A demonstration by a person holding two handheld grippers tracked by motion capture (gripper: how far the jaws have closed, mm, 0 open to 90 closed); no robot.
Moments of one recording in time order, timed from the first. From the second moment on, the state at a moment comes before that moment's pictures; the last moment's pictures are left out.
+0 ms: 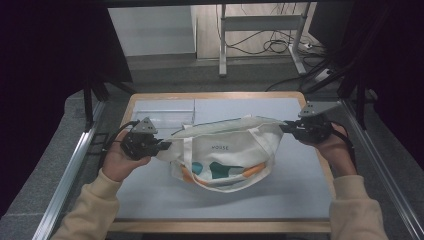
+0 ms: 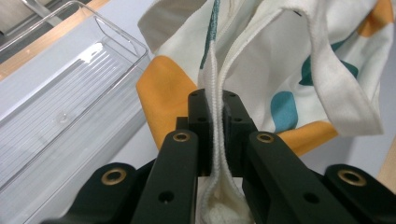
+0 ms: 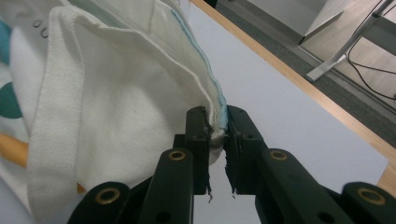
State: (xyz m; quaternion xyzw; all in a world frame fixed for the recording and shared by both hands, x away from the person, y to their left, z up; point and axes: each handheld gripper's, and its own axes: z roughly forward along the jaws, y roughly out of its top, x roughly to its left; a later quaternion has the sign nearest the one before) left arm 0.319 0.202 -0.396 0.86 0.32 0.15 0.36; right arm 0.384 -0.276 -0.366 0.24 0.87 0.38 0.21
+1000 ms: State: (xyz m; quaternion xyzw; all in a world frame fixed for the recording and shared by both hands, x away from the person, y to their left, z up) left arm 0.307 0.203 -0.437 0.86 0.32 0.10 0.38; right arm 0.356 -0.291 -0.420 0.28 0.86 0.38 0.15
